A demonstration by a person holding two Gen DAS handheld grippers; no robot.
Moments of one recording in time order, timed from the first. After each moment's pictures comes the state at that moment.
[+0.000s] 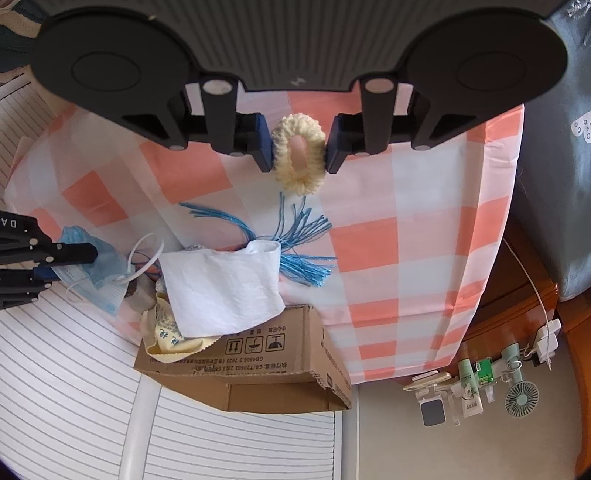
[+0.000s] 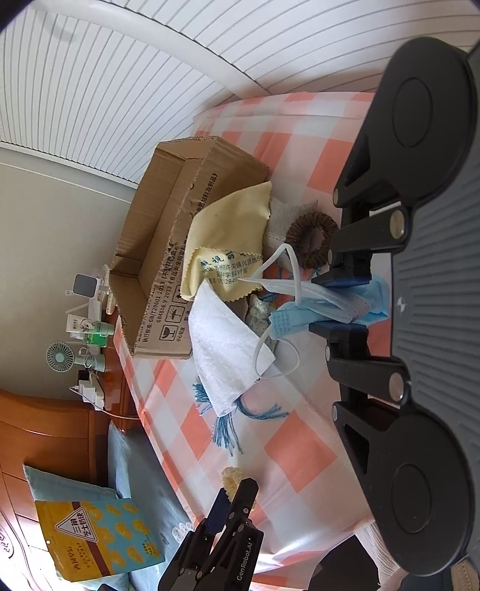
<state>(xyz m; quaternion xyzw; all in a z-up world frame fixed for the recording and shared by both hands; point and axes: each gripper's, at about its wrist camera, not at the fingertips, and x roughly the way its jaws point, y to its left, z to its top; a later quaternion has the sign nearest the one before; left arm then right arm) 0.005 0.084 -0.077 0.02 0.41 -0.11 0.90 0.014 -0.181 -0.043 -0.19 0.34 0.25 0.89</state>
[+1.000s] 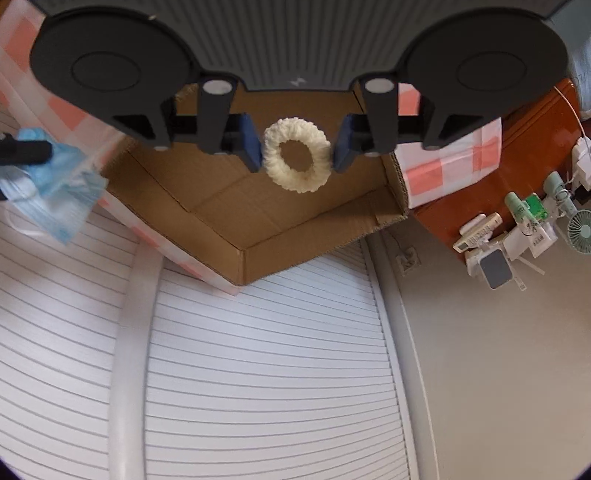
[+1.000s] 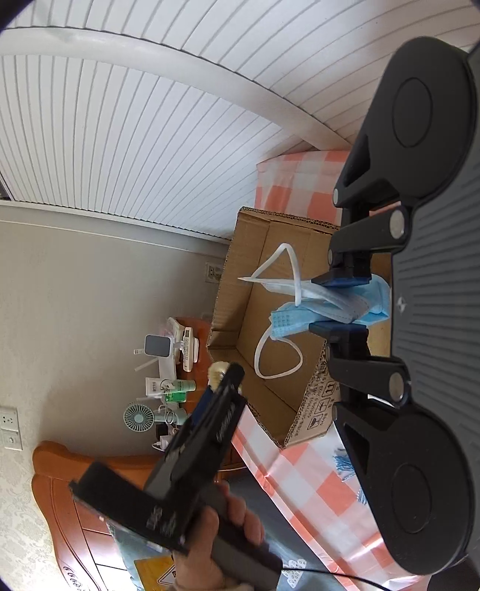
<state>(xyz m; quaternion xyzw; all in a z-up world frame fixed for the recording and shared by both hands) 0.232 0.001 0.027 0.11 0.34 -0.15 0.92 0.121 -0.215 0.052 -0.12 0.29 0.21 0.93</state>
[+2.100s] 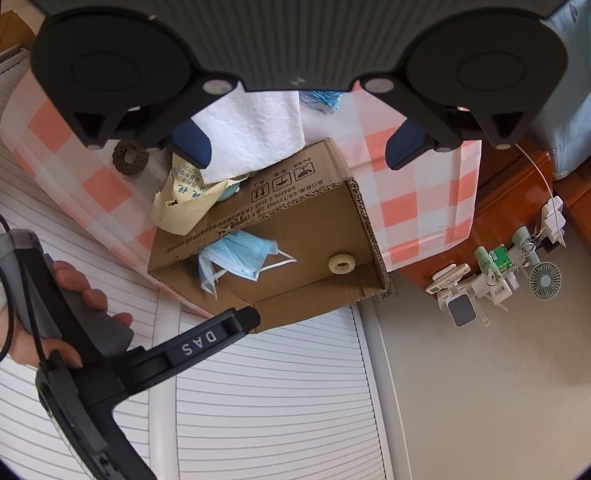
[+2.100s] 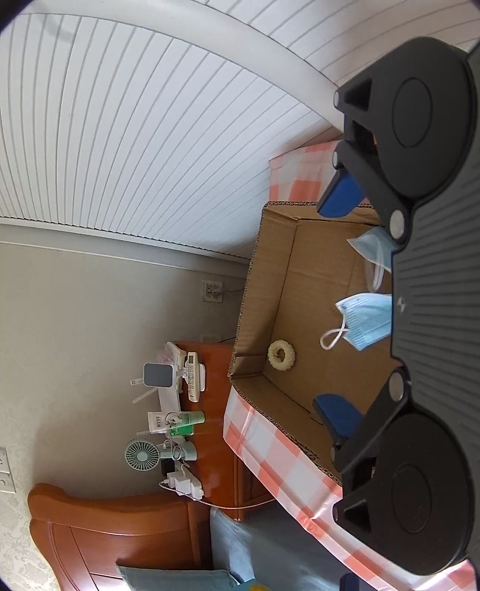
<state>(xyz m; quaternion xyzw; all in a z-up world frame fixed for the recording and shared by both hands) 0.092 0.014 0.021 0.11 0.35 -0.12 0.92 0.211 -0.157 0.049 -0.10 0.31 0.17 0.93</state>
